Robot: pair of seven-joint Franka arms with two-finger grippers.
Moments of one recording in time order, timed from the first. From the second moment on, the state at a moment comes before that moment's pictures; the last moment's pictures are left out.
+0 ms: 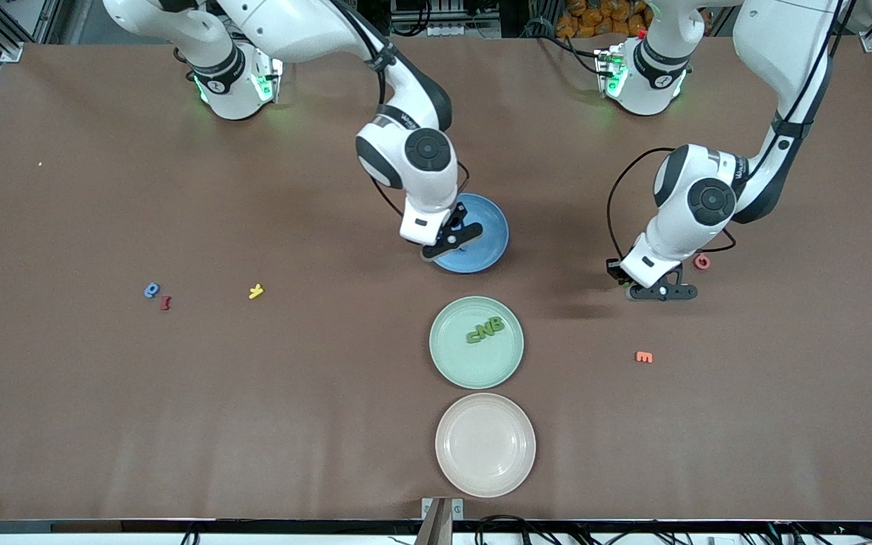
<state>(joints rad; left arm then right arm) 0.00 0.32 -0.26 -2.23 0.11 2.57 -0.32 0.79 0.64 0.09 -1.64 -0.03 2.26 0.42</state>
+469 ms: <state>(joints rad) -0.17 0.42 -0.27 -1.94 0.11 2.43 -0.55 0.83 0.68 0.10 -1.60 -0.02 2.24 0.42</state>
